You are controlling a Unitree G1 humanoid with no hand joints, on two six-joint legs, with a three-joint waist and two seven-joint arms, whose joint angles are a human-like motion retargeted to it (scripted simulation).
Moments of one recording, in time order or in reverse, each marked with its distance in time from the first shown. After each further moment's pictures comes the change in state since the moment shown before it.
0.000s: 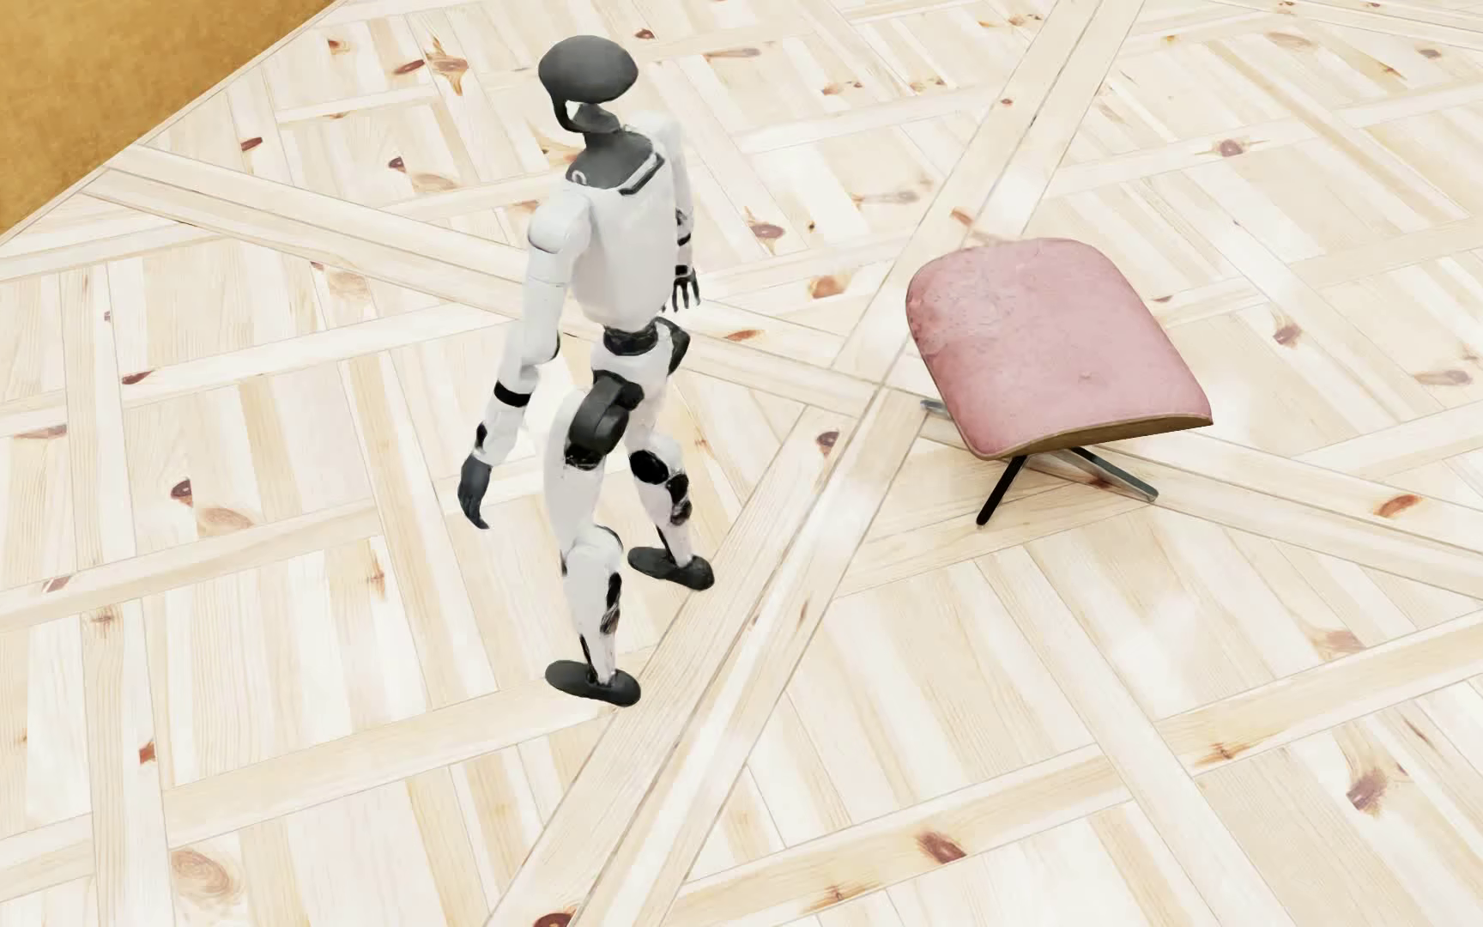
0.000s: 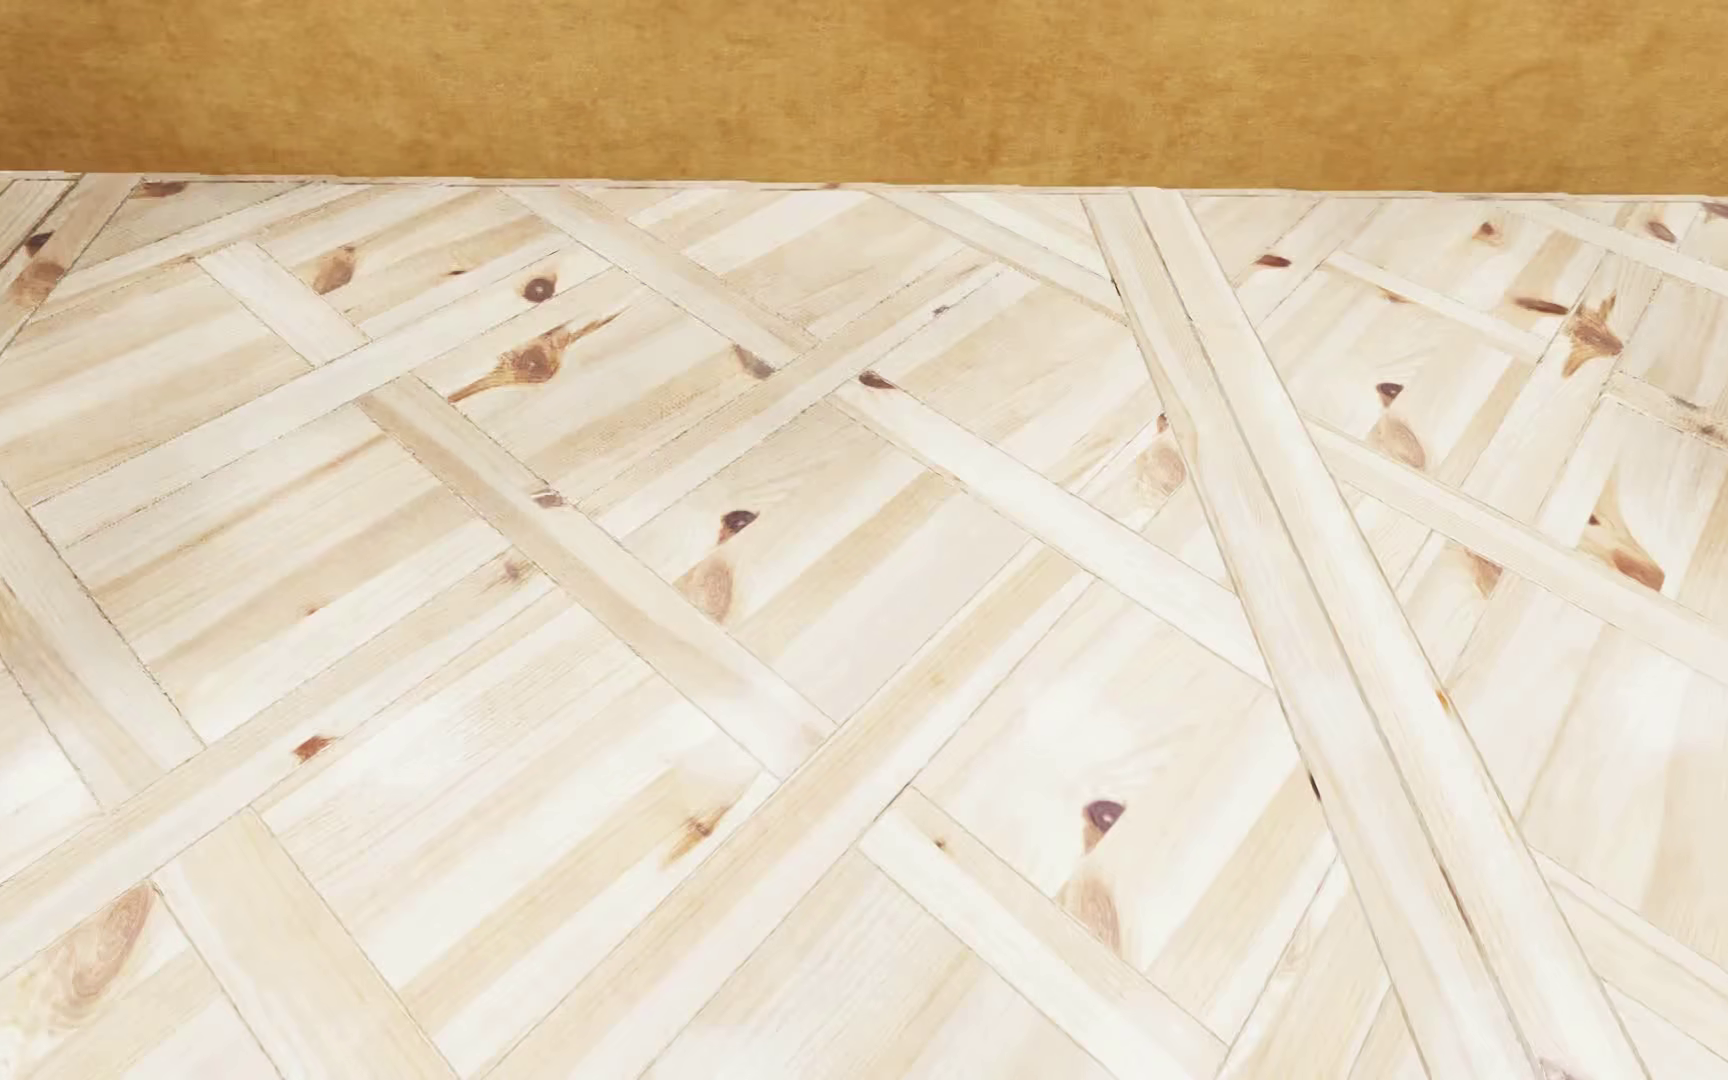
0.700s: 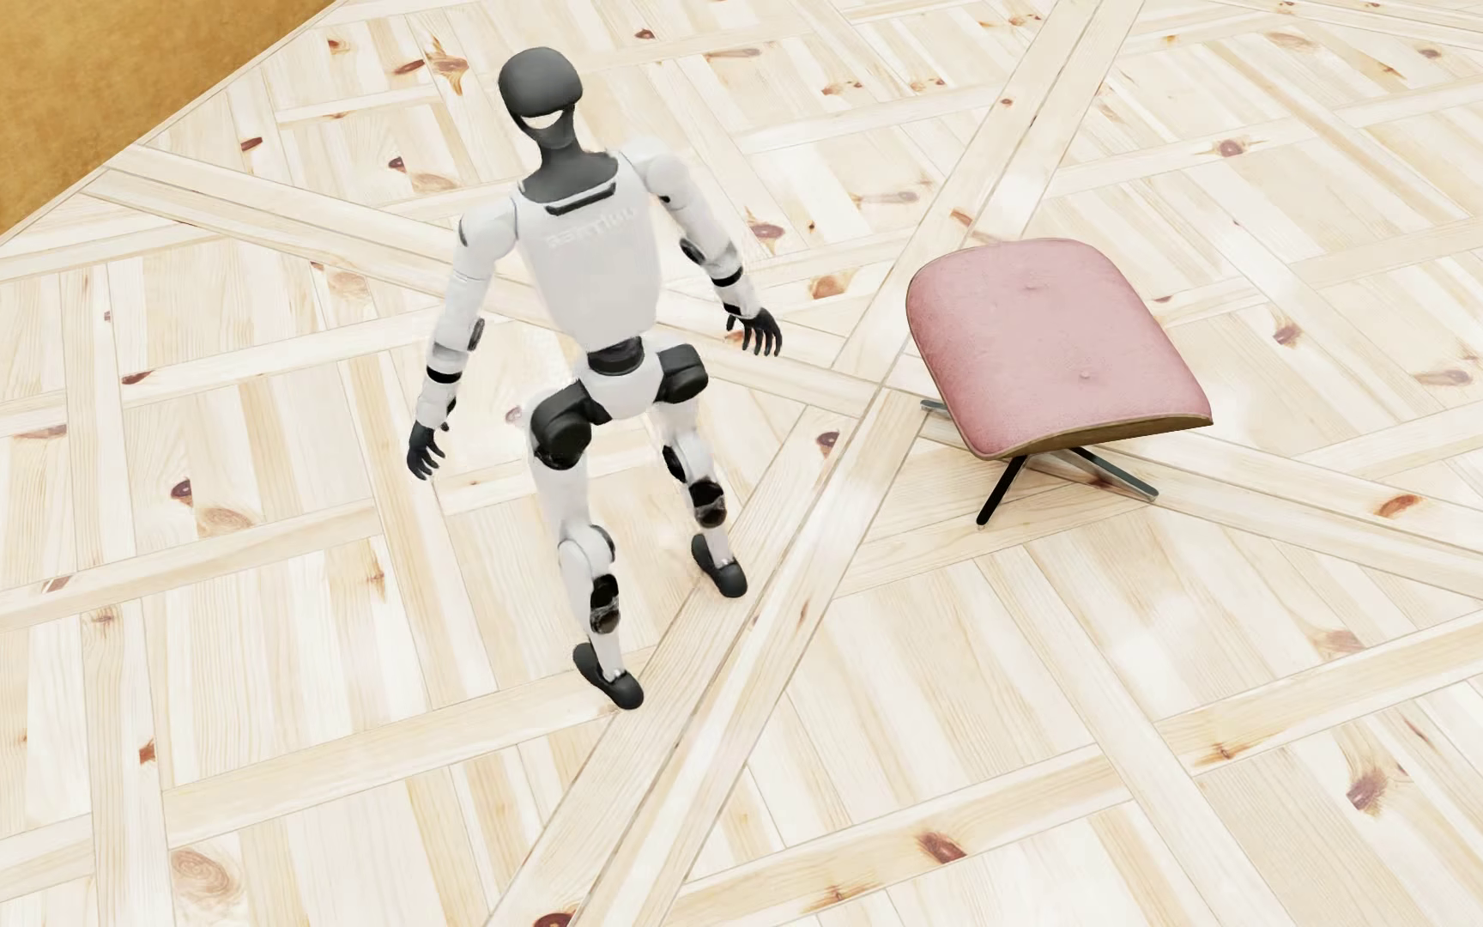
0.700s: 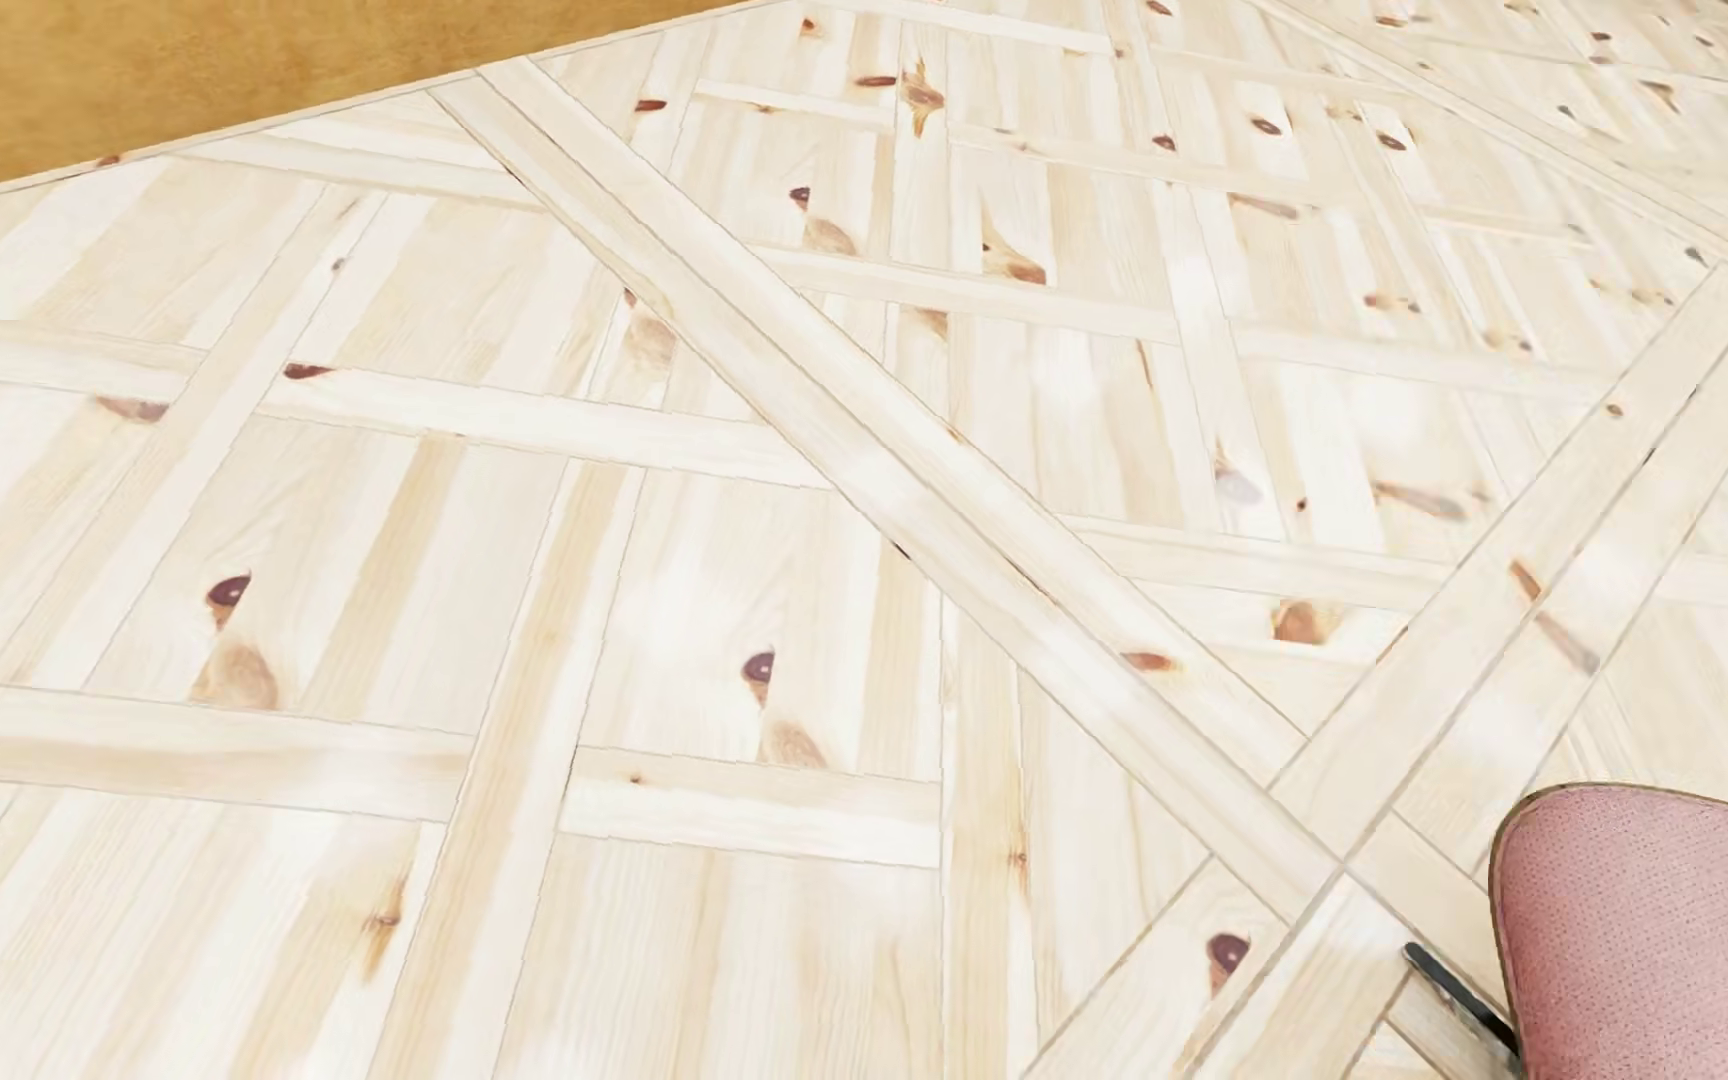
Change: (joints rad) body 0.133 -0.146 -0.056 -0.045 -0.057 -0.026 0.157 0.009 0.069 0.004 0.144 0.045 -0.008 -0.134 0.049 0.069 0.016 0.127 0.015 -0.024 -0.075 -0.070 -0.049 0.069 -0.119 -0.050 -0.019 -0.029 0.072
